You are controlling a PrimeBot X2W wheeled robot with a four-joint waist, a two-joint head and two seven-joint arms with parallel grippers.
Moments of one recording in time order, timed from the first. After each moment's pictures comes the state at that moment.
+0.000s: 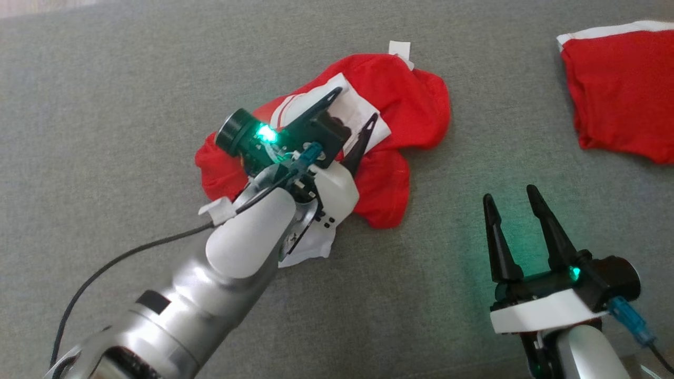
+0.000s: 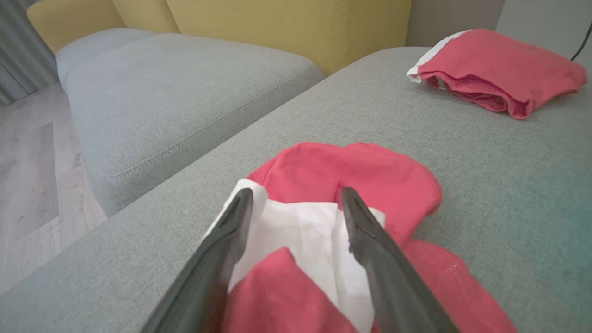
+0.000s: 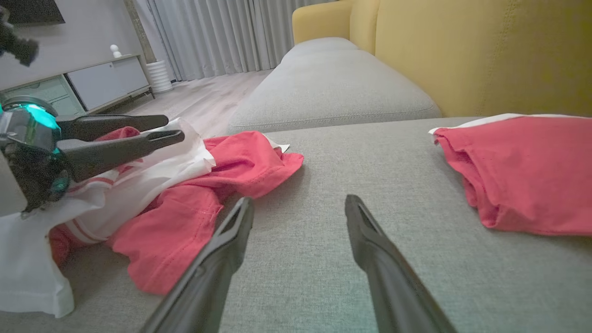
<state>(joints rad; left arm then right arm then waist) -0.84 0.07 -0.88 0.63 -0.33 0.07 0.05 -0.01 -0.05 0.13 0.08 0.12 0.13 -0.25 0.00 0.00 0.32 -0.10</state>
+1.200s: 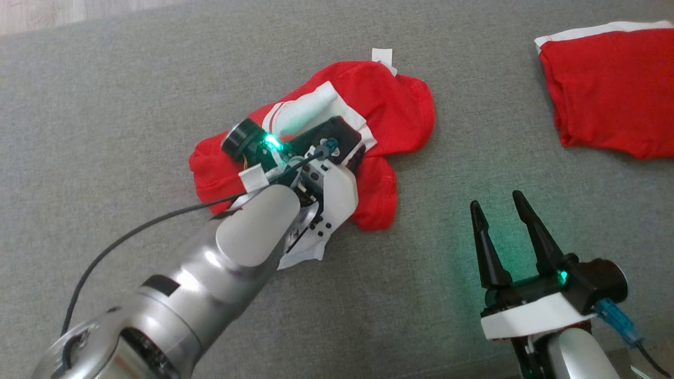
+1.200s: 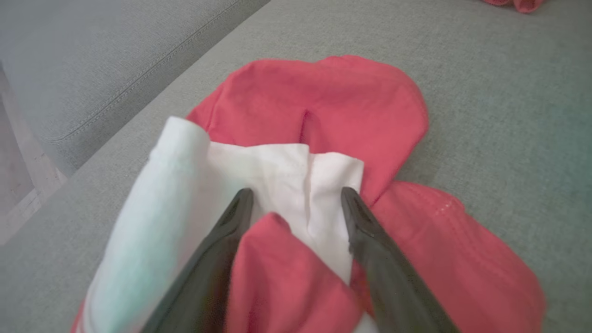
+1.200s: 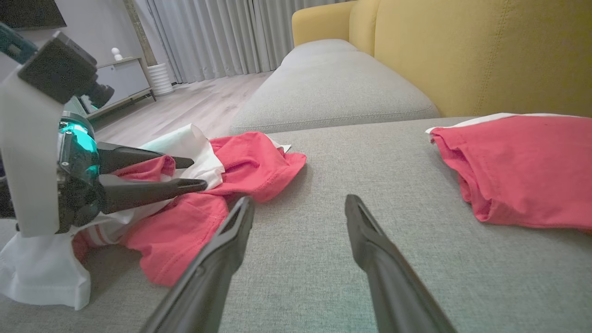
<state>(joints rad) -0.93 0.05 -1.04 0.79 -0.43 0.02 0.23 -0.01 -0.05 0.16 0.10 0.12 0.13 -0.25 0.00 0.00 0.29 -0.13</state>
